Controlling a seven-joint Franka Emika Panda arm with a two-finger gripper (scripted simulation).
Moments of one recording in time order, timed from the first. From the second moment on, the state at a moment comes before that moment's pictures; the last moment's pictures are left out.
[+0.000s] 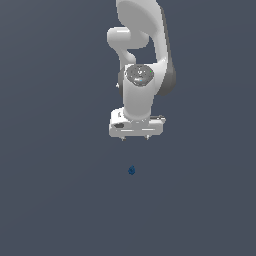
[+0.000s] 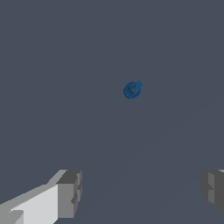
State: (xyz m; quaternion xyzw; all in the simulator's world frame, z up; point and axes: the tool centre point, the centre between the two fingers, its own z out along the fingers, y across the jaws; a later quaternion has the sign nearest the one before) arm -0.001 0.030 0.158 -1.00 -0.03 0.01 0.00
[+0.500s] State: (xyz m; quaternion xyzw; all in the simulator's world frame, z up) arm 0.002 0.059 0.163 -1.00 -0.04 0.00 0.01
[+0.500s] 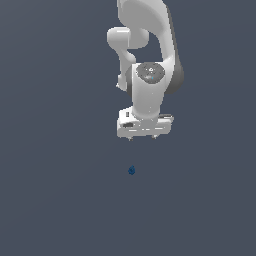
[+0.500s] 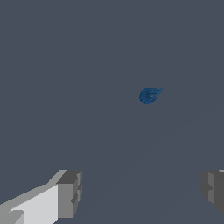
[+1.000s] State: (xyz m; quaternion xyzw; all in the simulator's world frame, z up) arm 0.005 0.066 0.163 -1.00 -0.04 0.00 0.01
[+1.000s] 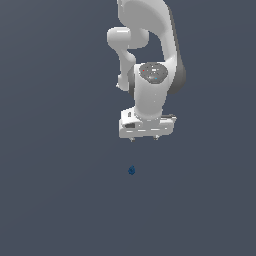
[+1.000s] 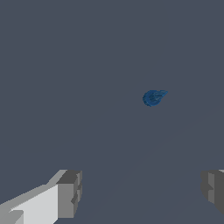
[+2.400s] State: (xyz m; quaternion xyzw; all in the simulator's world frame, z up) arm 0.080 0.019 0.095 -0.98 0.21 0.00 0.00
